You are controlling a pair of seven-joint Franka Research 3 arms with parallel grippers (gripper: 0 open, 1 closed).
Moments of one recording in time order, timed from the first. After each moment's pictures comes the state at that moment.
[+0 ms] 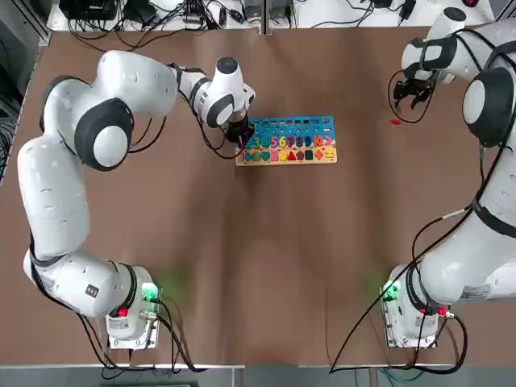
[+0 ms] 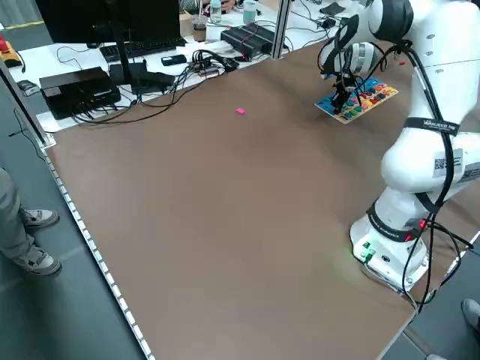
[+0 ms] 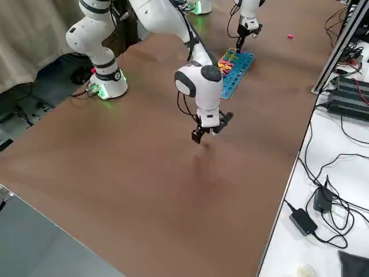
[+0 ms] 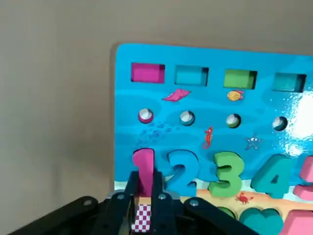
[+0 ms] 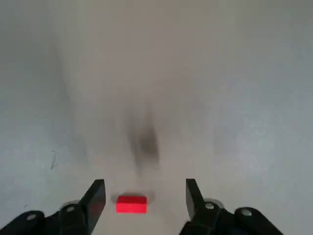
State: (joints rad) left arm -0.39 0.62 -0.32 -1.89 0.17 2.47 -0.87; right arm 0.06 0.52 -0.22 -1.95 0.12 2.42 -0.08
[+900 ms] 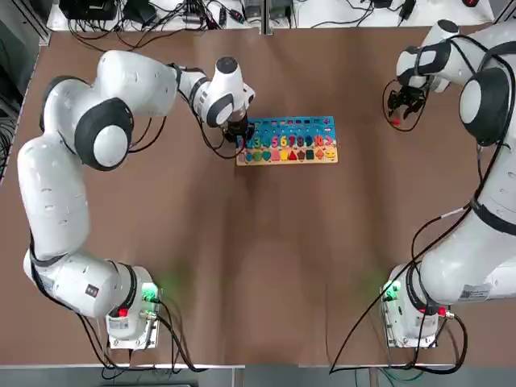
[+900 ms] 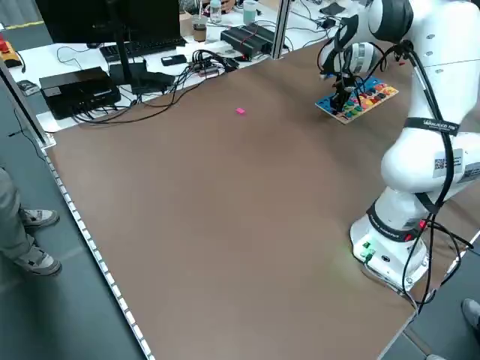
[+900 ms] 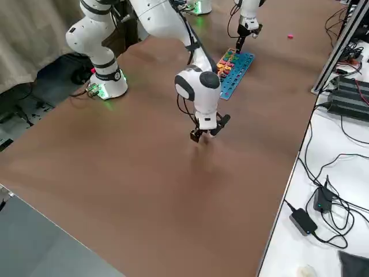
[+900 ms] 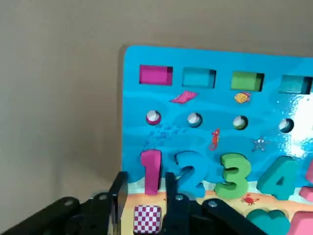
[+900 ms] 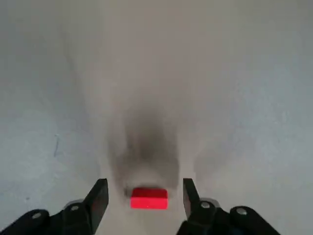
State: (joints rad) left arm -0.39 0.62 -0.32 -1.89 0.17 2.47 -0.87; right arm 0.05 0.54 -0.19 -1.99 0.18 2.42 -0.09
